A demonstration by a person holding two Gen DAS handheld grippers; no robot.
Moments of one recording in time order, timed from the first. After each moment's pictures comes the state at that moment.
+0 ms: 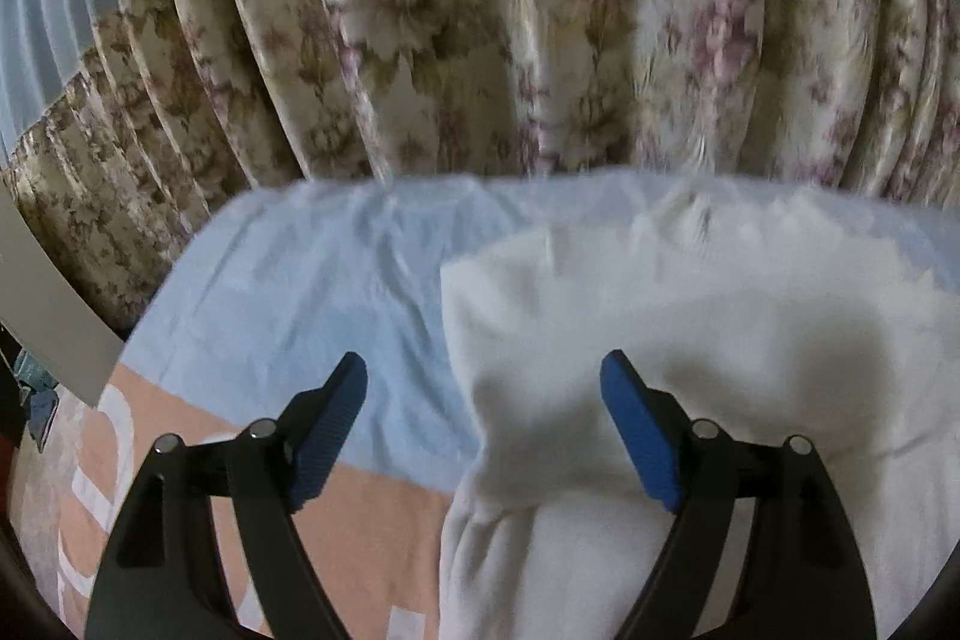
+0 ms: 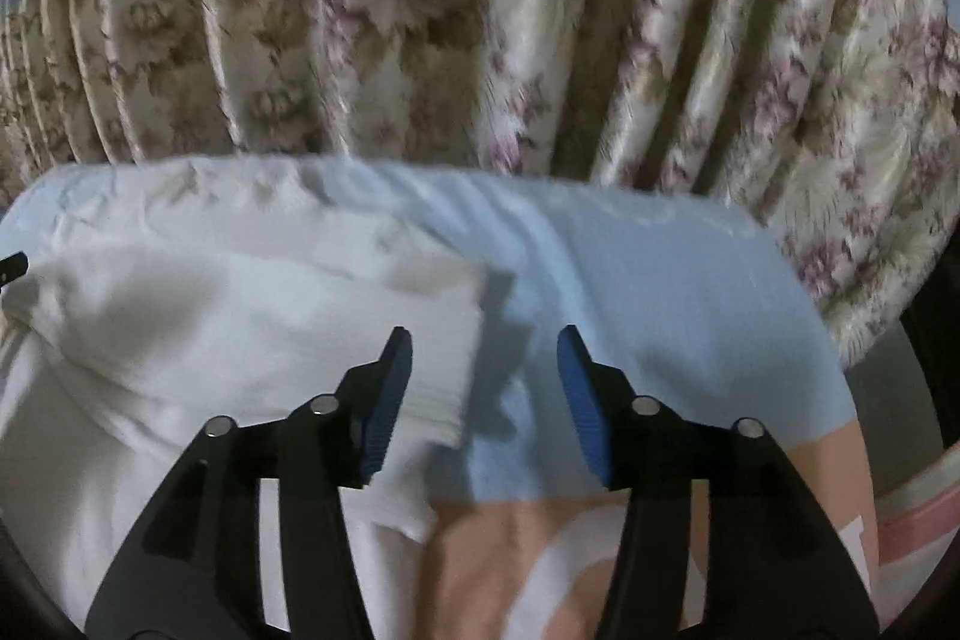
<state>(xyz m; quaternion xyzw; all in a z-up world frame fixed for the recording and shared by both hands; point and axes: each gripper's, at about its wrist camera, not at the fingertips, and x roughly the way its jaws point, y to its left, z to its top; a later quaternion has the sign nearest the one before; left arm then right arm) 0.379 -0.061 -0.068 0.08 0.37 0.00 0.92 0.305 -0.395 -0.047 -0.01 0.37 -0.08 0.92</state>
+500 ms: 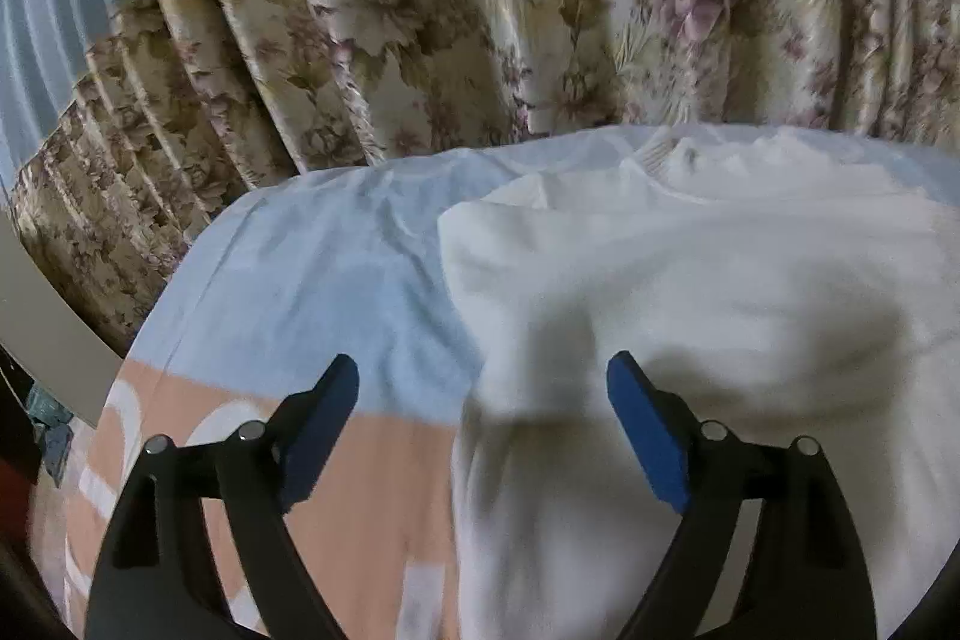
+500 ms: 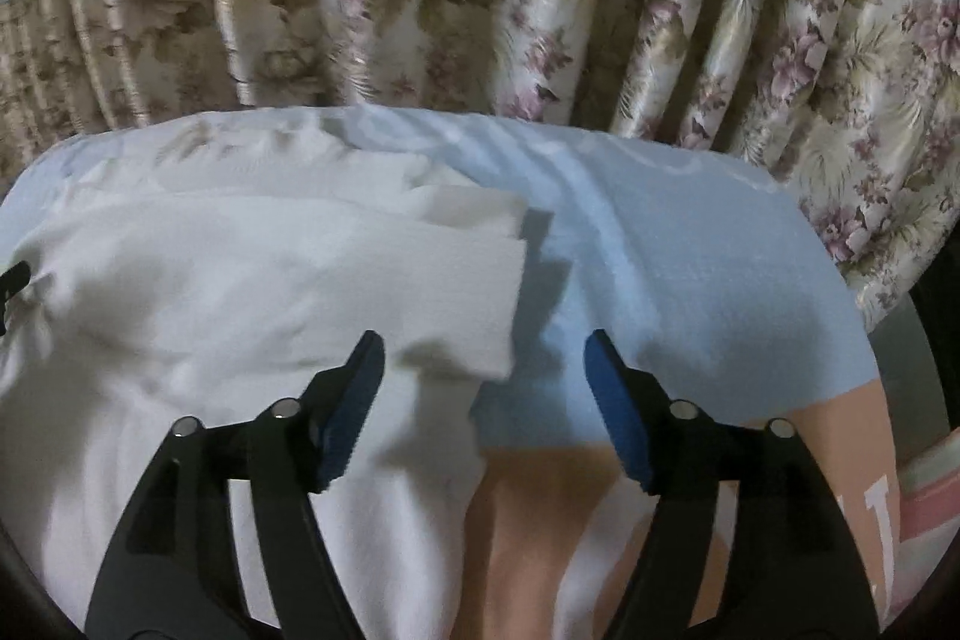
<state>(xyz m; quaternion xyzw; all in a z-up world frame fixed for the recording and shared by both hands) 0.332 -0.053 -0.095 0.11 0.35 -0.01 0.93 0.273 -0.379 -0.065 -0.01 0.41 -0.07 0.91</state>
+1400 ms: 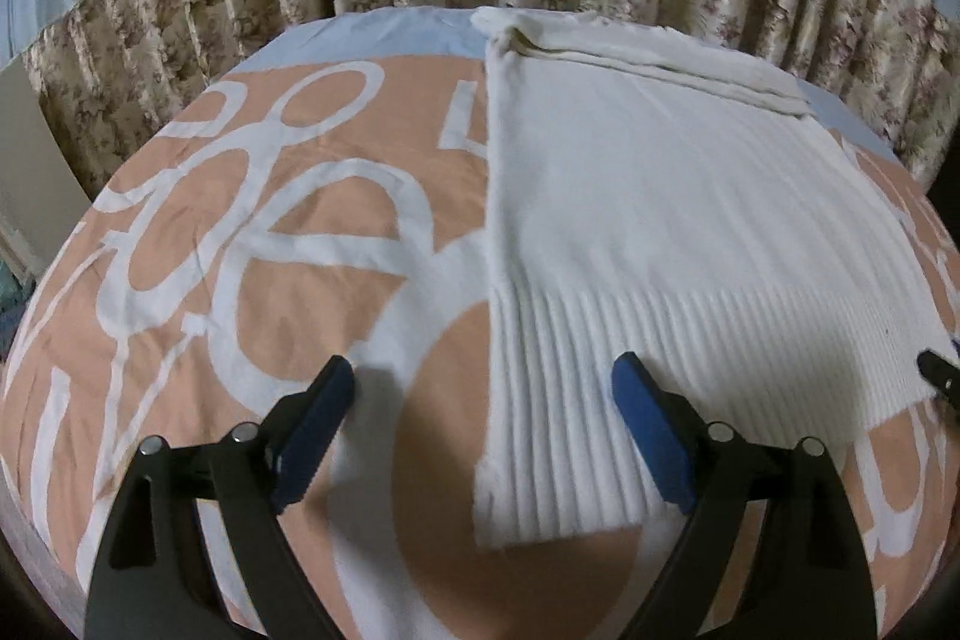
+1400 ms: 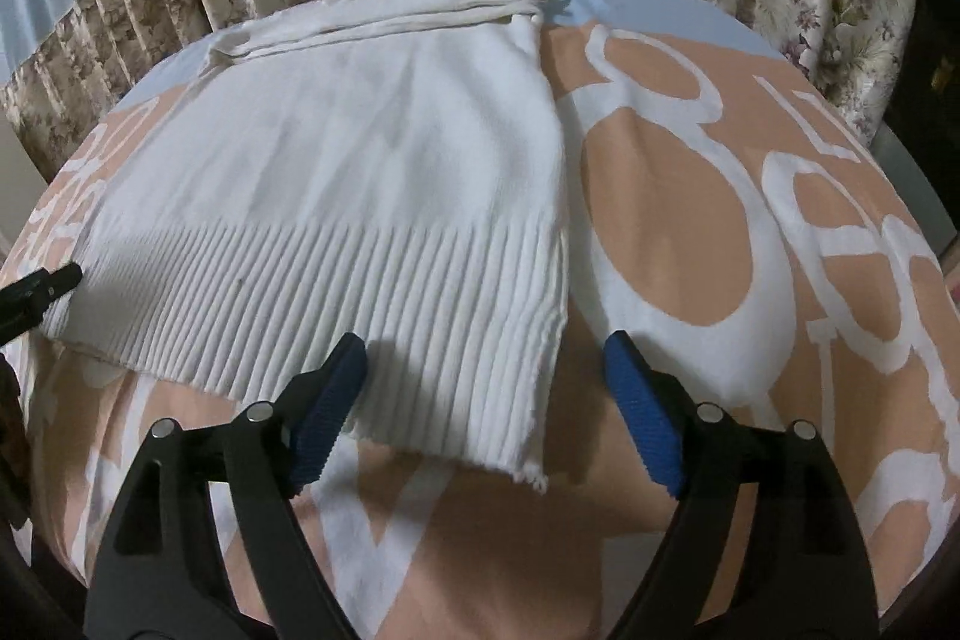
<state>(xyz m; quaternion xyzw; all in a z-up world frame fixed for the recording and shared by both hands) 0.045 0.004 -0.124 0.03 0.41 -0.04 0.91 -0.024 -0.302 -0.090 0.06 0.45 -0.04 0.89</state>
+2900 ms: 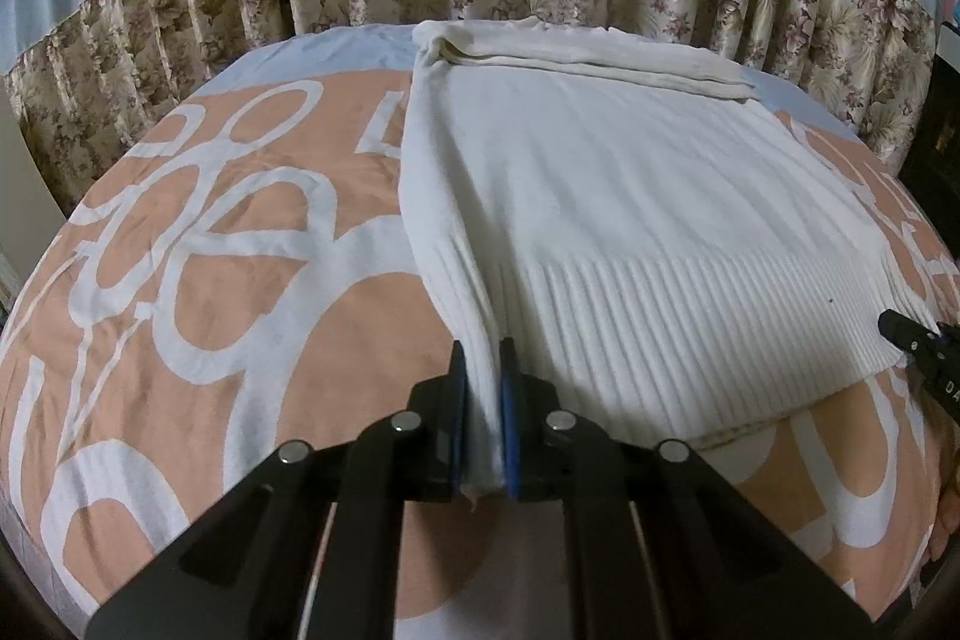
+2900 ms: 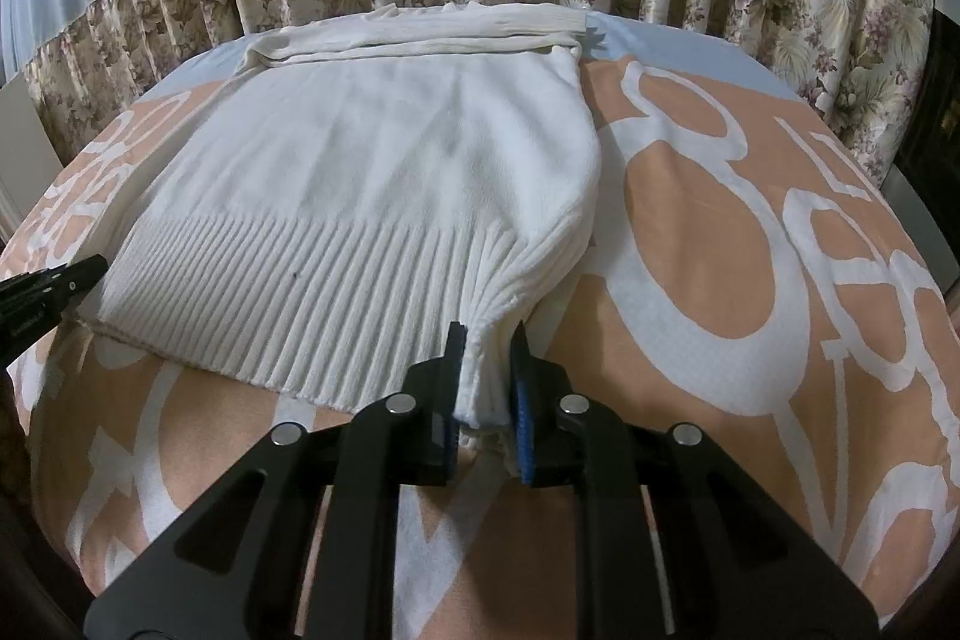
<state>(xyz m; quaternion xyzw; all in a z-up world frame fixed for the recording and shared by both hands) 0.023 -0.032 -0.125 0.03 0.40 -0.08 0.91 -0.032 -0.283 -0.088 0.04 0.42 -0.02 0.91</state>
